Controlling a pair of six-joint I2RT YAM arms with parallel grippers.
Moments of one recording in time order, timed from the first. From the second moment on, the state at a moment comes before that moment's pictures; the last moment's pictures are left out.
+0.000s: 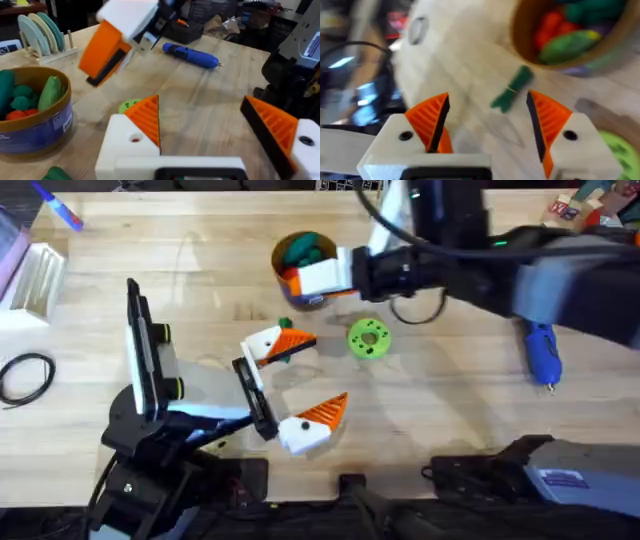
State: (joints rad) left arm -0.35 0.01 0.01 -0.07 0.79 -0.08; right arm 0.50 1.48 0.93 -0.14 -0.71 0.47
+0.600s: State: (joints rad) left arm -0.35 0.01 0.01 -0.07 0.79 -0.08; right arm 0.67 1.35 0.93 -0.74 -0.04 0.21
